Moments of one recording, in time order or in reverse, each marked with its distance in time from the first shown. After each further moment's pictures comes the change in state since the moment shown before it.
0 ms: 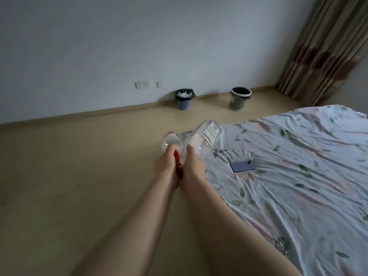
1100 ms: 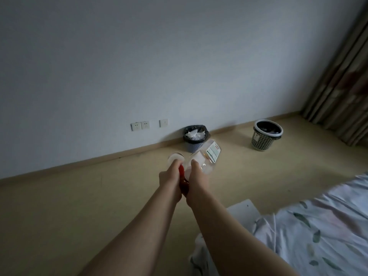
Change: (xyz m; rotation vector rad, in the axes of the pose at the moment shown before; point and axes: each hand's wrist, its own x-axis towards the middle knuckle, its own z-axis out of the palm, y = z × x) left_hand 0.559 0.325 0.242 0.047 -0.054 -0.086; right_hand 0.507 -0.225 0.414 0.103 -0.065 0.080
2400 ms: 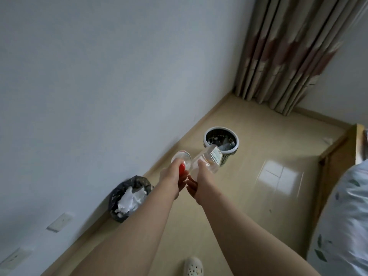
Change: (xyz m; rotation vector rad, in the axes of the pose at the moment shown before) left_hand 0.476 0.211 0.606 0.447 -0.427 -0.201; right_hand 0.598 -0.463 0.035 0.304 0.460 0.071
